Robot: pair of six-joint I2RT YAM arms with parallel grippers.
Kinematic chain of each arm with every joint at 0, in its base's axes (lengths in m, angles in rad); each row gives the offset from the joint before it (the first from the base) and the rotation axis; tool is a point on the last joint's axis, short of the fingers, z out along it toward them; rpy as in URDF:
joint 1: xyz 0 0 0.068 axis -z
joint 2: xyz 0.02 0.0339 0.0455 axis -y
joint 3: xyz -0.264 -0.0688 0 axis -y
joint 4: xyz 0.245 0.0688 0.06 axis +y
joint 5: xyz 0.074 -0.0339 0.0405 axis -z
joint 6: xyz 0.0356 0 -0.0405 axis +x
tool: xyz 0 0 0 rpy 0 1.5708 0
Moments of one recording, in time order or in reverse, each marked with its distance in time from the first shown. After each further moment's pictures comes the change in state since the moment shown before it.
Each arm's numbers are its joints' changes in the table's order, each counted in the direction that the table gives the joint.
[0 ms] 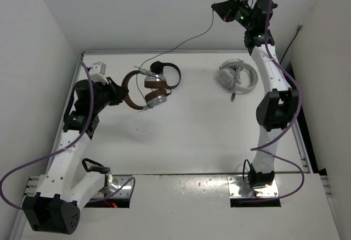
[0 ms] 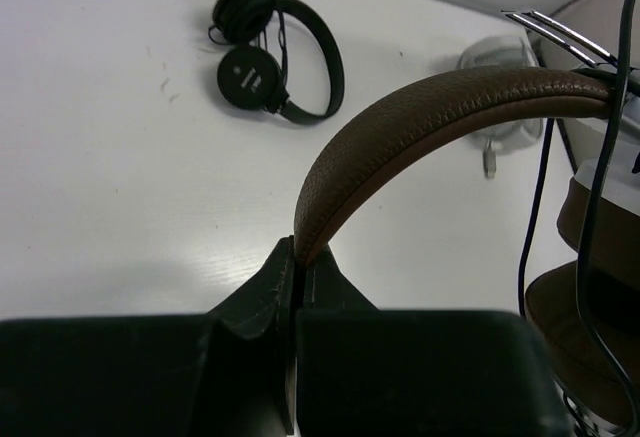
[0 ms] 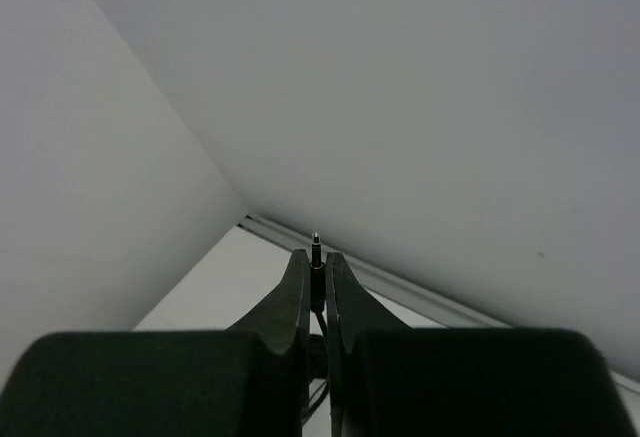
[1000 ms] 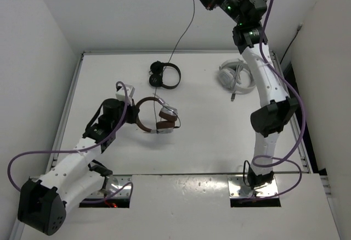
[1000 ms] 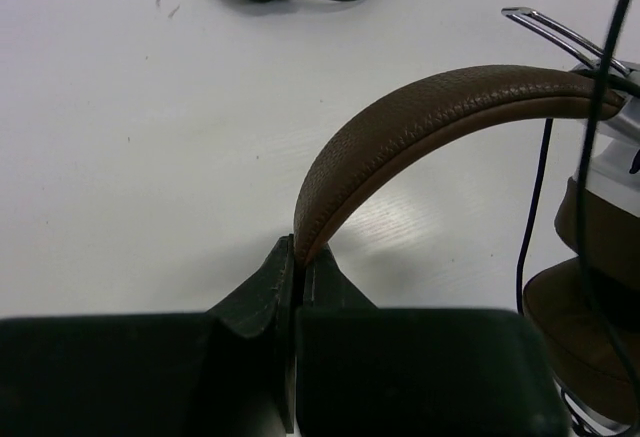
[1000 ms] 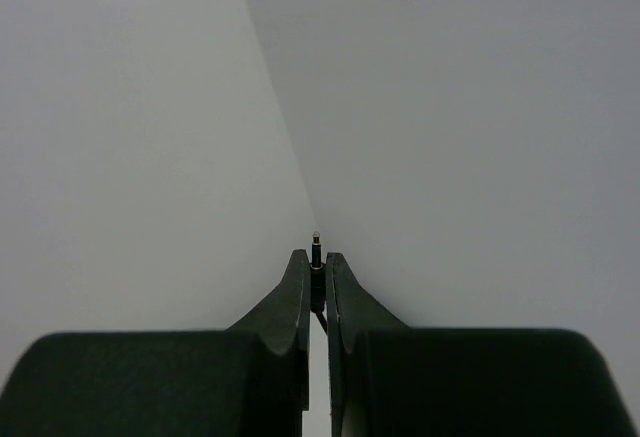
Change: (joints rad) left arm 0.276 -0.012 -0.300 -0.214 -0.263 0.265; right arm -0.198 0.070 0.171 -0.014 0.029 0.013
